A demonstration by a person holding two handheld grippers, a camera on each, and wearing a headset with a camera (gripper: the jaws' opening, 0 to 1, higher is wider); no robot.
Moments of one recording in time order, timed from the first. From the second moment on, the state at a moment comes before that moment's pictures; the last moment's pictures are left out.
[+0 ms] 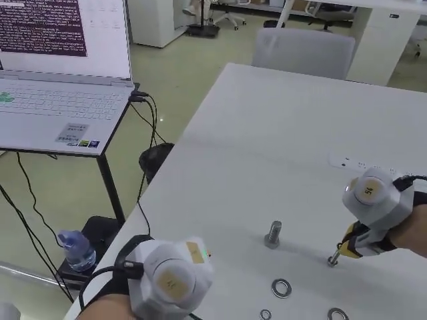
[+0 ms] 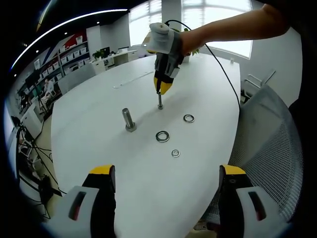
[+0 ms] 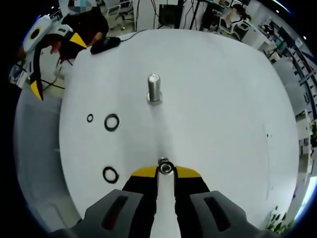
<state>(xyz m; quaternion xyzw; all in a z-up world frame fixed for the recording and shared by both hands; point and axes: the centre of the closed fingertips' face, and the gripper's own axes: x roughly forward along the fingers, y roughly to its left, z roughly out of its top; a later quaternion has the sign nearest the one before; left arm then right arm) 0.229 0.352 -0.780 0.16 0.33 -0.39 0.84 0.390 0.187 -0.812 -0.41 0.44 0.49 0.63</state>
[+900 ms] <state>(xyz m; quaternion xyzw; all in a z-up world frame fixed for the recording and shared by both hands) 0.225 0.354 -0.784 0.16 0.34 -0.39 0.85 0.395 0.182 -0.845 -0.42 0.46 0.50 0.61</state>
